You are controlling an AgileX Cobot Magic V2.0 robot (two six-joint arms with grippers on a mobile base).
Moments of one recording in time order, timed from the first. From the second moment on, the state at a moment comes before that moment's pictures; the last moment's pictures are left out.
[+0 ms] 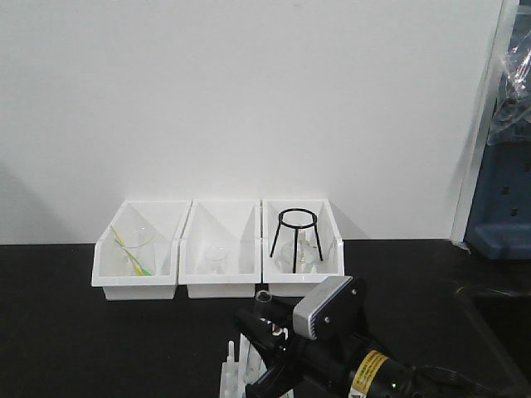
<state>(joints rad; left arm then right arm) -0.11 -0.02 0.03 0.00 0.05 0.03 0.49 1.75 -0.80 -0.47 -0.88 0.26</state>
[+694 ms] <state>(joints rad) -0.11 -0.02 0.03 0.00 0.05 0.03 0.49 1.87 -0.80 -0.47 -0.89 0.26</state>
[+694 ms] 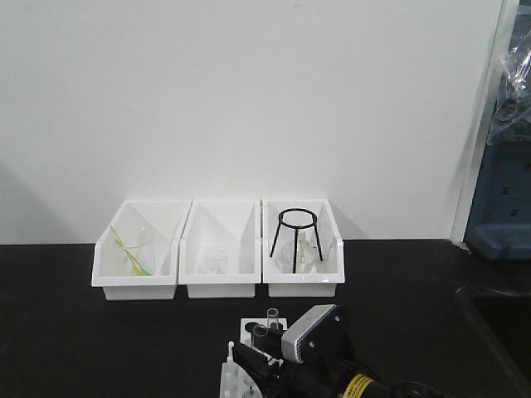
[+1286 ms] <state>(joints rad) -0.11 -0.02 0.03 0.00 0.05 0.03 0.49 1.61 -0.80 -0.47 -0.73 0.31</state>
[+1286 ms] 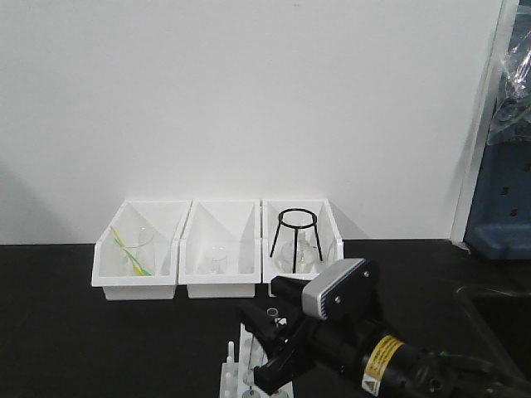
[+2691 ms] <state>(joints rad) -0.11 -0.02 0.03 0.00 0.05 0.03 0.42 0.56 -0.23 -0.21 -0.12 0.23</state>
